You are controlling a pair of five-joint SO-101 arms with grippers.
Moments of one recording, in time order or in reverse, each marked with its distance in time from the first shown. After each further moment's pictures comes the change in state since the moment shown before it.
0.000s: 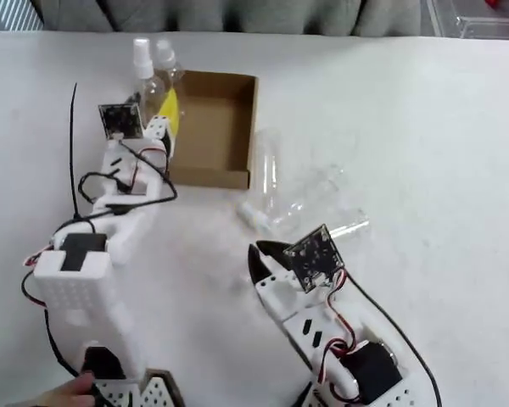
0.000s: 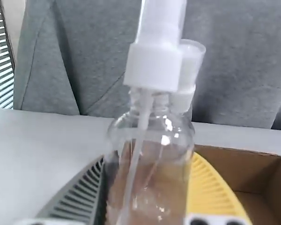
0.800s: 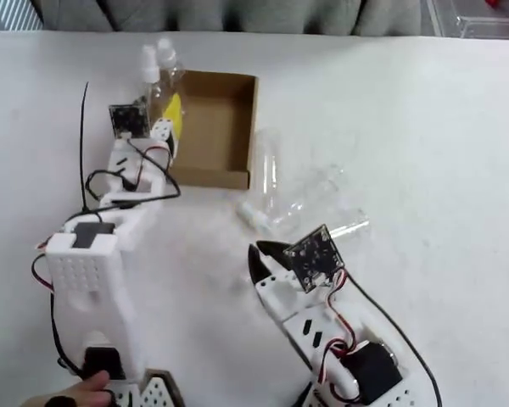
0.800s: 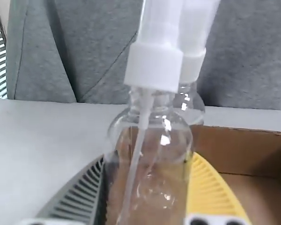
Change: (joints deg) left arm 0.2 9.9 -7.6 0.0 -1.8; right arm 0.0 0.0 0.0 0.0 0.0
